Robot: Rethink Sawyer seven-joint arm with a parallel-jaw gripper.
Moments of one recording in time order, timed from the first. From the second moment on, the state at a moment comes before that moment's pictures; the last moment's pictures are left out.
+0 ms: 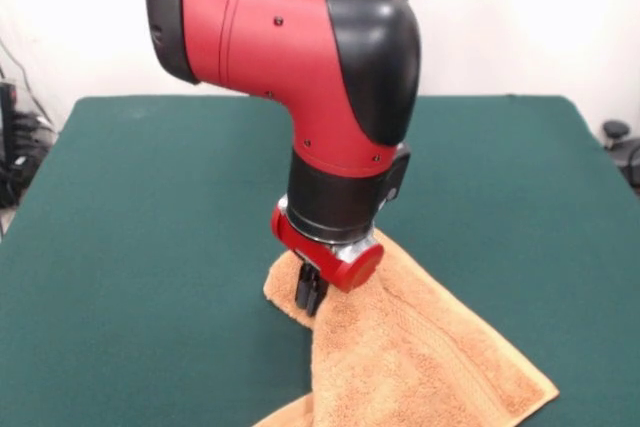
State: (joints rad) arm -0.10 -0.22 -0.17 1.18 0.02 0.55 2.41
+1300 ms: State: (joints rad) arm -0.08 -0.20 -0.21 1.16 0.02 0.46 2.41
